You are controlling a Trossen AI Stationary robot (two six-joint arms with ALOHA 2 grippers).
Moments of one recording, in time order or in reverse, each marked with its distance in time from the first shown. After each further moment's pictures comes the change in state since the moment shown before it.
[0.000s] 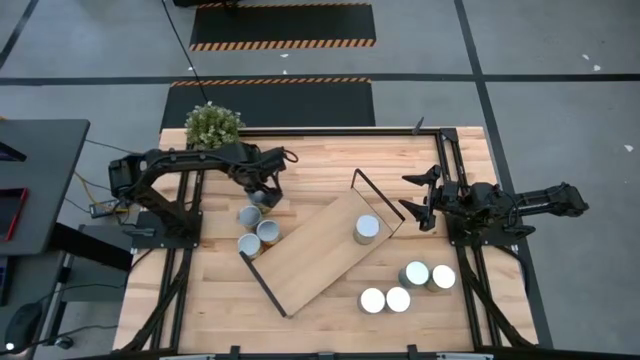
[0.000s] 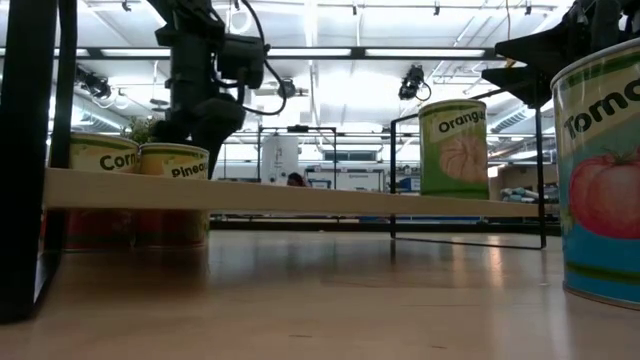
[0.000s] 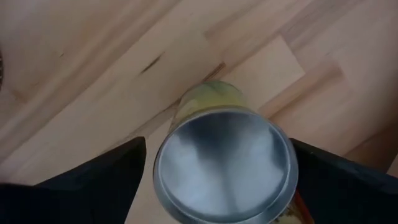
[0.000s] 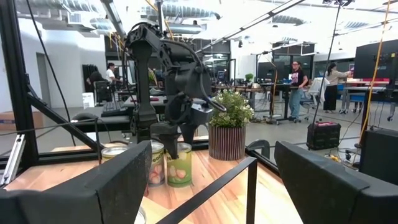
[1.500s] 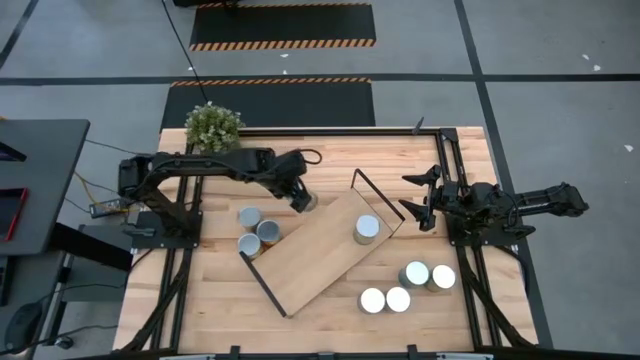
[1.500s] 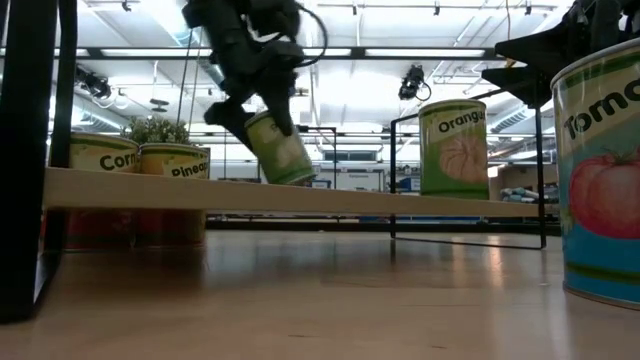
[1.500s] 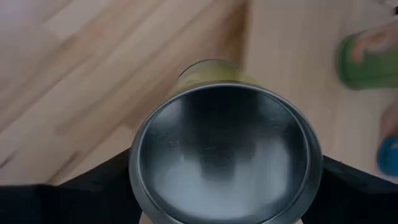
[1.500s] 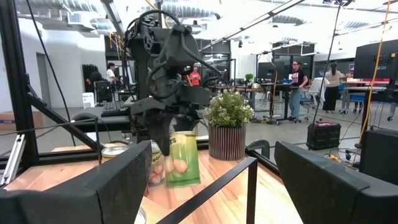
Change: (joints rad) left arm -0.160 0.082 0.198 0.256 0.078 -0.116; right arm 0.000 0.000 0.000 0.000 0.000 0.000
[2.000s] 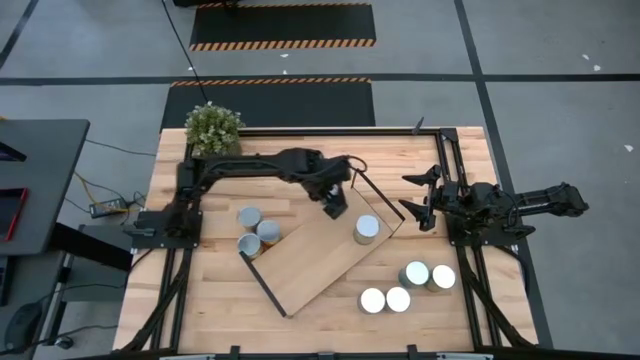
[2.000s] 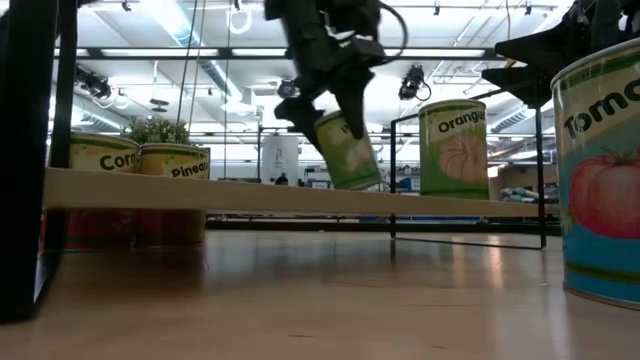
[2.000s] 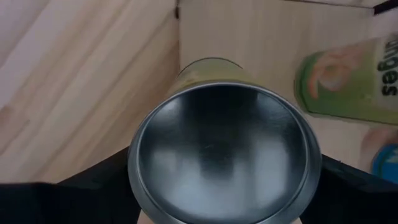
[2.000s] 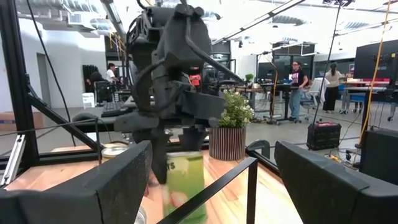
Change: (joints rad) left arm -0.071 0.439 0.604 -0.286 -0.016 0.102; right arm 0.000 0.000 0.000 0.000 -0.001 0.000
